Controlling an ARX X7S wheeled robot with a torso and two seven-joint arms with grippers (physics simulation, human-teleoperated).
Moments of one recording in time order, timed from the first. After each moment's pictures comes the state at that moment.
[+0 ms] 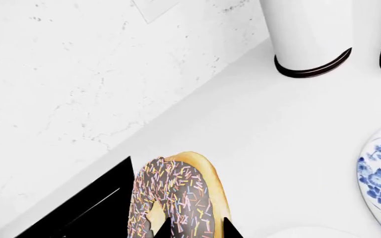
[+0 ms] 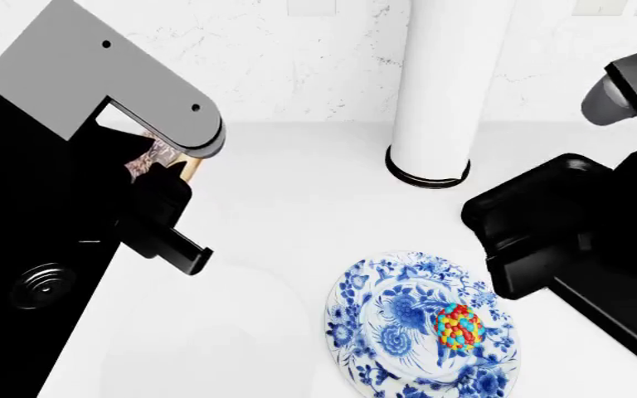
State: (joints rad) left arm -1.84 -0.85 1.00 0.41 -2.40 -1.21 -1.29; right arm 1.52 1.02 -0.70 -0.31 2.54 1.24 1.26
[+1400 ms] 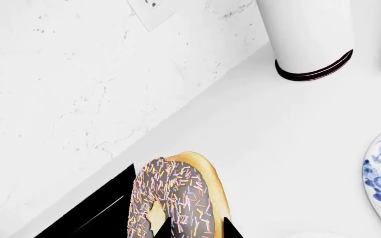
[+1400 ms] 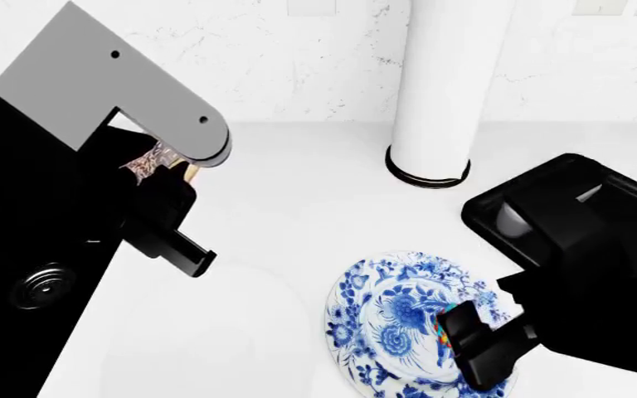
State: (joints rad) left arm -1.84 -0.86 1.00 0.45 -2.33 -1.21 -1.25; right arm 1.29 1.02 -0.77 -0.34 2.44 1.28 1.10
